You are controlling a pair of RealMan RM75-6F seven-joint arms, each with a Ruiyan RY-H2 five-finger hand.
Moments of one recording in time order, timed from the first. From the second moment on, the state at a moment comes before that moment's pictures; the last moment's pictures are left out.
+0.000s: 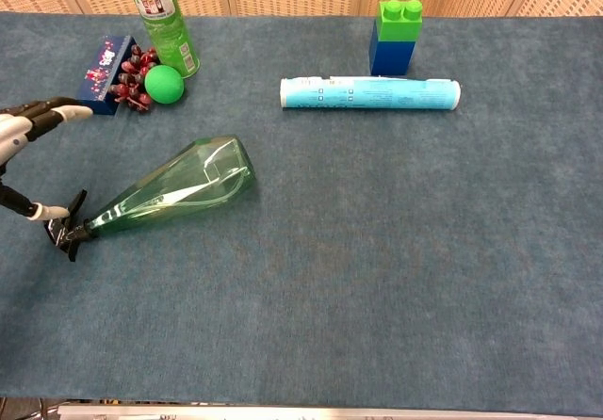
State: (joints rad) left arm -0.33 -1.17 -0.02 -1.82 1.30 1.10 0.35; right arm -0.09 -1.01 0.13 -1.62 -1.44 1.66 0.19
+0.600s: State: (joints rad) left arm -0.40 -1.30 -0.02 -1.80 1.20 1.03 0.43; right arm -0.13 -1.00 0.14 -1.60 -1.45 1.73 0.27
